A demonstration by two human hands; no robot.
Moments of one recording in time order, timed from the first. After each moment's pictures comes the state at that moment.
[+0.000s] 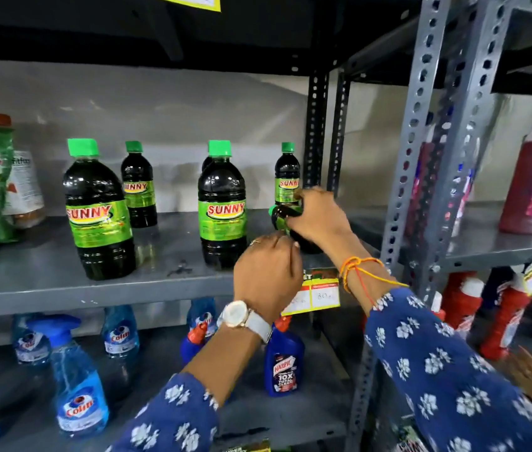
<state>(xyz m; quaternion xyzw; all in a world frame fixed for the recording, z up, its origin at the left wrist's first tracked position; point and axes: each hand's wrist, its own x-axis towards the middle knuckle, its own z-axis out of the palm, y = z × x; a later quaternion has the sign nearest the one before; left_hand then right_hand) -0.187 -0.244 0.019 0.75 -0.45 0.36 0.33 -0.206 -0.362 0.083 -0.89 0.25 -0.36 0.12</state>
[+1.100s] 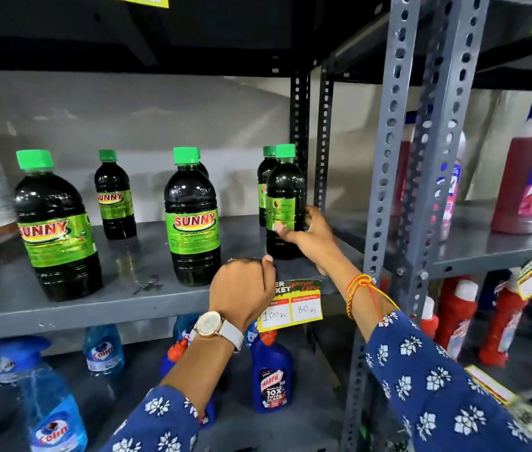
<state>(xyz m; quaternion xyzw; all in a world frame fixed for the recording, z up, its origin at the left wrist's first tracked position) -0.158 -0.271 0.000 0.77 -0.45 0.35 0.29 -0.195 -0.419 0.040 -0.74 0.15 -0.40 0.51</state>
